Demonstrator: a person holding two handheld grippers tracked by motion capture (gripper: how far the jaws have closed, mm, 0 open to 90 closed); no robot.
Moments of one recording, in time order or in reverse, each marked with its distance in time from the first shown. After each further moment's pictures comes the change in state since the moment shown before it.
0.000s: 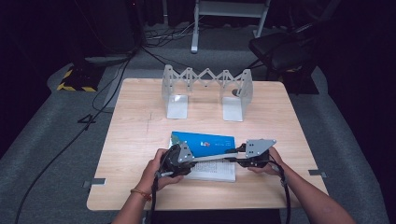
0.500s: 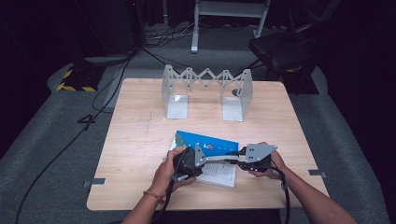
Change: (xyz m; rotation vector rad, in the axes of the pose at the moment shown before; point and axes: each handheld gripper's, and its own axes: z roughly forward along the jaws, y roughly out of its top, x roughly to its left) left arm -0.026 0.017 0.016 0.006 0.084 0.057; right arm 0.017 0.015 -0.008 0.051 -0.053 -0.044
